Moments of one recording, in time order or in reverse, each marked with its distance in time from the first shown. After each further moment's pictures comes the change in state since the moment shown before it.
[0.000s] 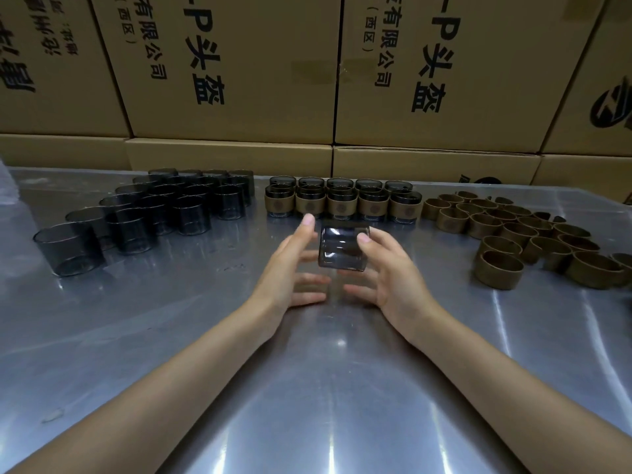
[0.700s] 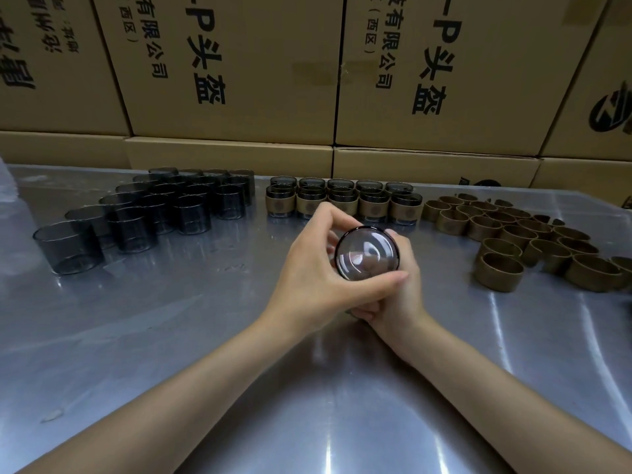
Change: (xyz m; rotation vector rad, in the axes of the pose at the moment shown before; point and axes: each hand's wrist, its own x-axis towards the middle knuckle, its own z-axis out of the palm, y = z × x) left_hand -0.027 0.016 0.028 0.389 0.060 0.639; right_hand -0.006 0.003 0.018 0.220 0.033 0.103
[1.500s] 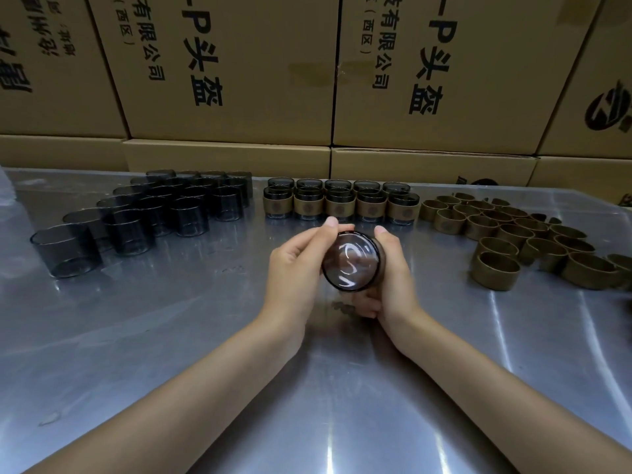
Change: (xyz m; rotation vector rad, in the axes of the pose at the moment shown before) left_hand 0.002 -0.004 0.004 -0.502 0.154 -0.375; right_hand 0.001 -0.002 -0.005 -0.177 0.043 -0.071
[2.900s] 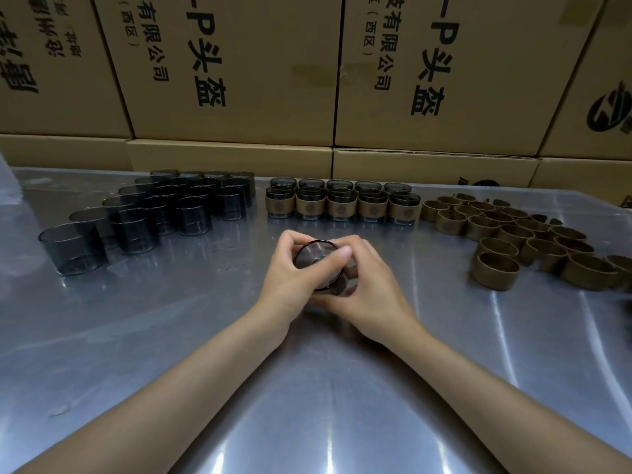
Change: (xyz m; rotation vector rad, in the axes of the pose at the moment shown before) left_hand 0.016 -0.027 -0.023 0.156 -0.005 -0.017; right_hand 0.002 0.015 -0.005 -0.897 -0.063 -0.549
